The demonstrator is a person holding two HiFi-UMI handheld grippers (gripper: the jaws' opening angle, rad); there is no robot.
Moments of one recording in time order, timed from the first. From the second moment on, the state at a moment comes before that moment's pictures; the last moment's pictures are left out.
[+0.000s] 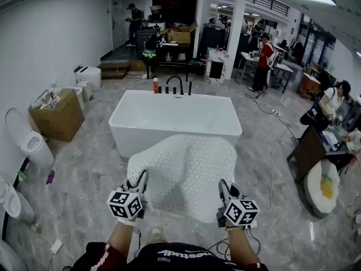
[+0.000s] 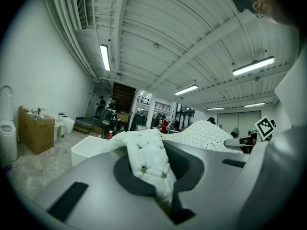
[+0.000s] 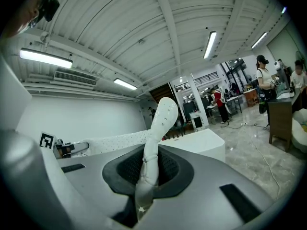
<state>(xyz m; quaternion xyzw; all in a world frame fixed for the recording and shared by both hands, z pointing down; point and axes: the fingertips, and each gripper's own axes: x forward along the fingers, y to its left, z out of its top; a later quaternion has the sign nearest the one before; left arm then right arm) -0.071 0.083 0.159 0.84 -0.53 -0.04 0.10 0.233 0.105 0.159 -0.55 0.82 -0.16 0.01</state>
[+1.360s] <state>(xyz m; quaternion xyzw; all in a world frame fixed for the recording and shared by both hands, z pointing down) -0.171 -0.100 0.157 0.85 -0.51 -0.05 0.12 0.135 -0.068 0.146 -0.57 0.81 -0.16 0.00</state>
